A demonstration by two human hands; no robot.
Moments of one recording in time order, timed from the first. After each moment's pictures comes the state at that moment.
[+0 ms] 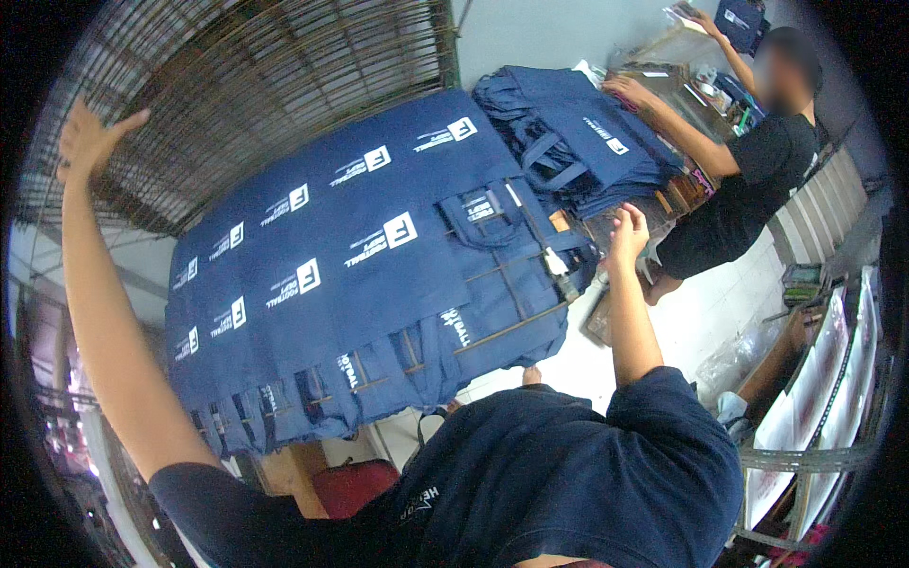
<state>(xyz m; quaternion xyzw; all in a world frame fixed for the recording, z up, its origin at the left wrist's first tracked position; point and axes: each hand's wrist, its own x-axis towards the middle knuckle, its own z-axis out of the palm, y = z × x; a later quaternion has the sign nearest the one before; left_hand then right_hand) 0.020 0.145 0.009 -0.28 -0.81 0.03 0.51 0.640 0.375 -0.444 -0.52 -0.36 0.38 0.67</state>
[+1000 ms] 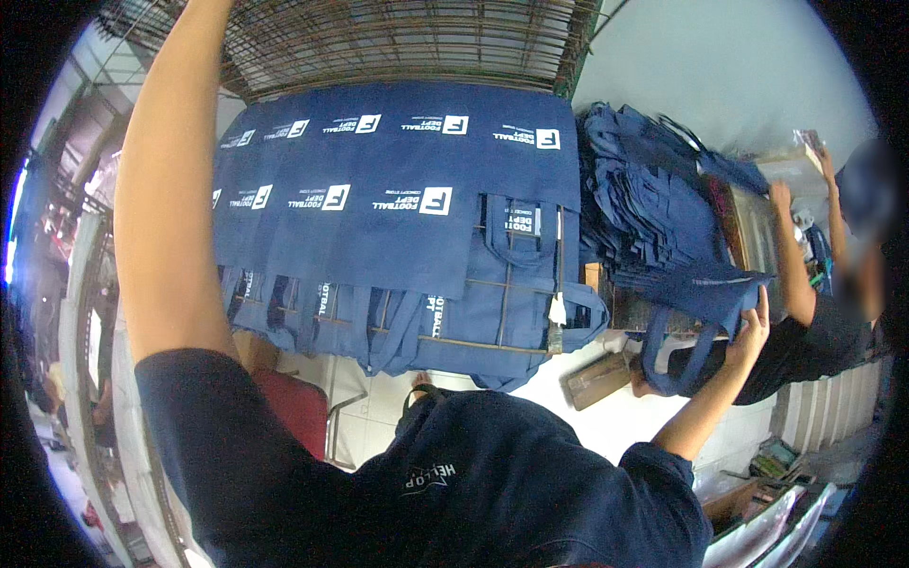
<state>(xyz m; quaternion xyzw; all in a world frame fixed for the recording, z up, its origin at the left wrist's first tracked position) 0.189 0.191 -0.003 -0.29 -0.87 -0.06 0.39 0.793 0.471 -0.315 -0.39 -0.50 0.51 0.58</state>
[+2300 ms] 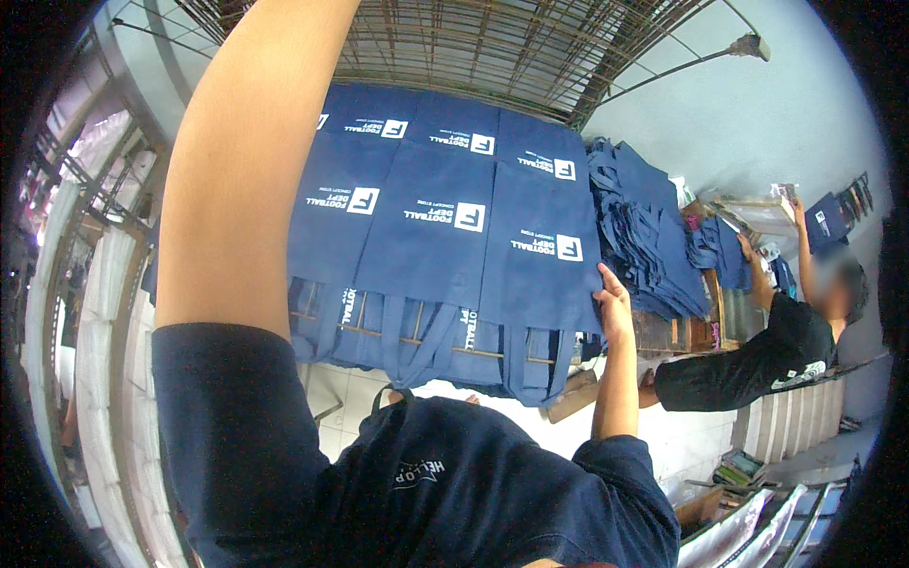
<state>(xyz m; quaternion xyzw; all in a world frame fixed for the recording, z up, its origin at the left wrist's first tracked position) 0.184 0.181 0.002 -0.39 -0.83 -0.10 0.38 0.575 0.370 -0.406 -0.33 -0.58 0.69 0.29</state>
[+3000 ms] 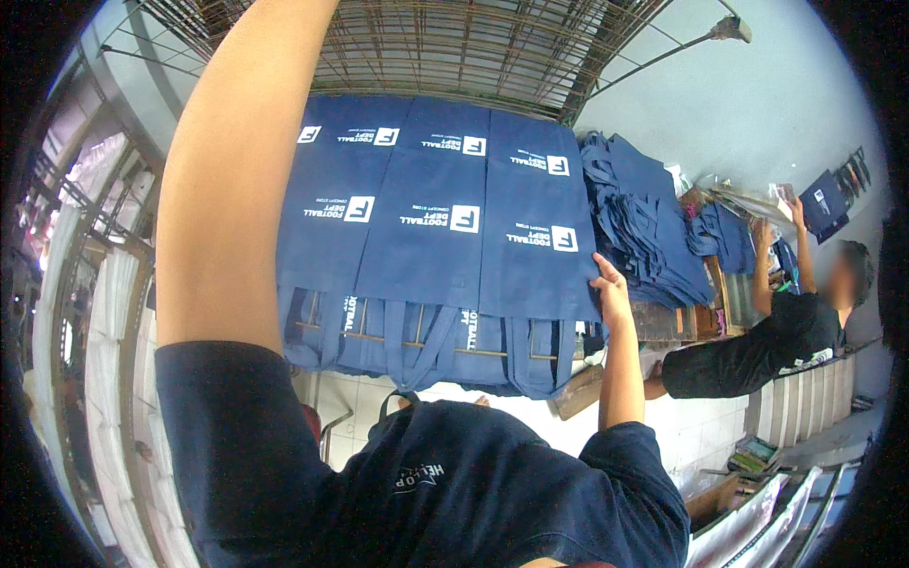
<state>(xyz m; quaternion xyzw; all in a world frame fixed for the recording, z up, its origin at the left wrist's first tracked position) 0.178 0.183 -0.002 -0.40 -0.82 -0.10 0.39 0.567 0.379 -0.408 -0.36 -0.59 0.67 0.29</state>
